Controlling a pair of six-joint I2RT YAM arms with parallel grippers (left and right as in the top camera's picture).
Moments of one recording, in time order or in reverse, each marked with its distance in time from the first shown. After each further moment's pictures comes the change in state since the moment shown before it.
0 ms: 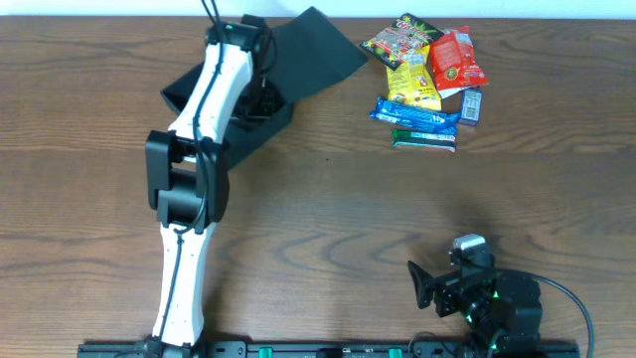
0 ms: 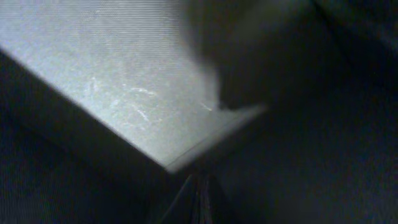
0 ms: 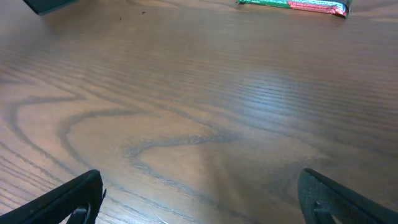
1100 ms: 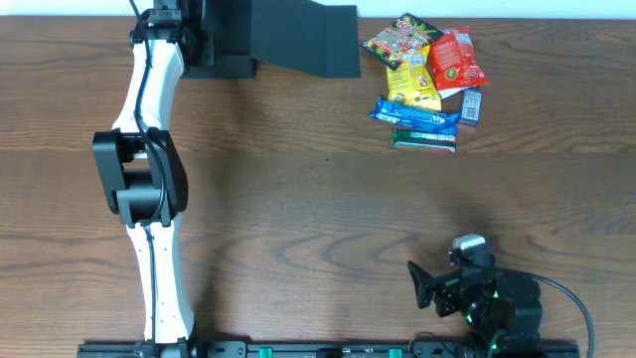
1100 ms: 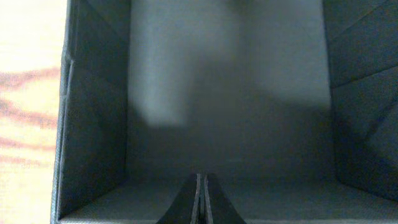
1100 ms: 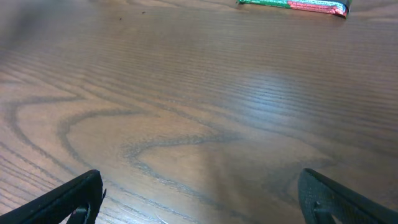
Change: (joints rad) left arm 0.264 0.003 -0.017 0.673 0.014 0.229; right arm 0.000 0.000 0.000 0.000 0.000 0.000
